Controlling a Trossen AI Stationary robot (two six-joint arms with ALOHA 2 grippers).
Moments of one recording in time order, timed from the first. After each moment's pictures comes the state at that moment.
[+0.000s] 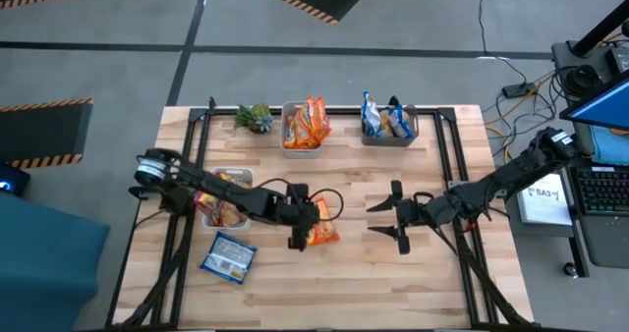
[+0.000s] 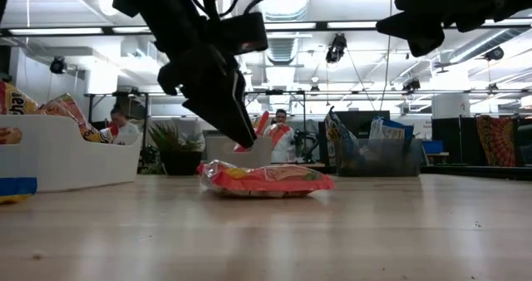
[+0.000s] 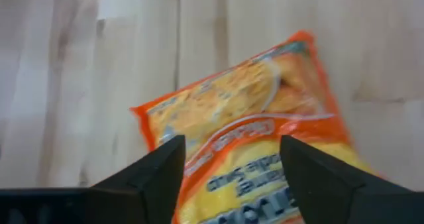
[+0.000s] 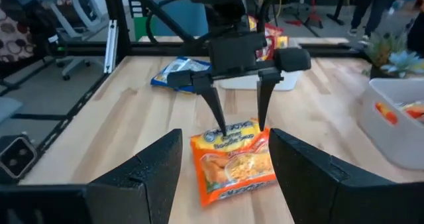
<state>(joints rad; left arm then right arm) -0.22 1.78 1.11 -0.31 -0.27 -0.08 0.46 1.04 0.41 0.40 0.39 0.11</state>
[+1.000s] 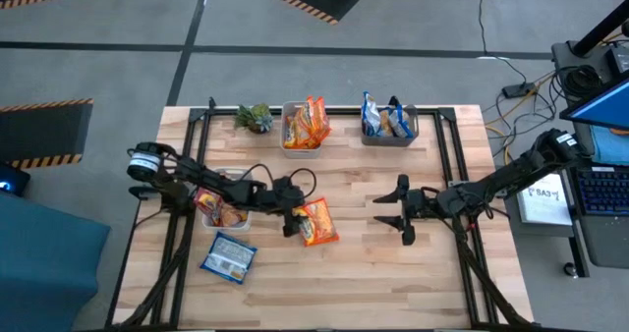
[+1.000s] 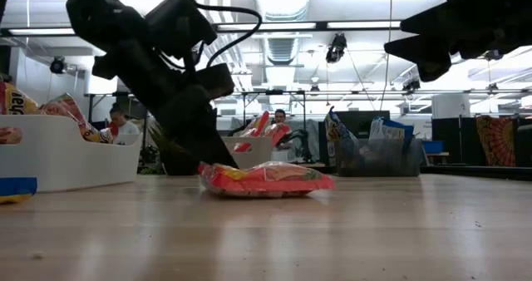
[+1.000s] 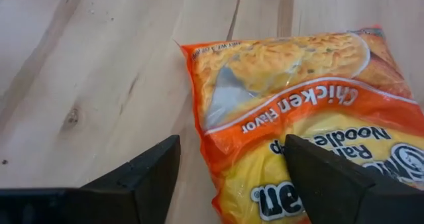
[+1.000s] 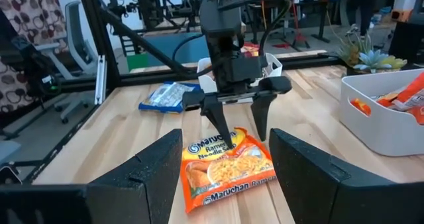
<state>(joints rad) -0.10 1.71 0.71 0.20 -0.17 -0.27 0.40 0.98 0.19 0.72 0.39 0.14</state>
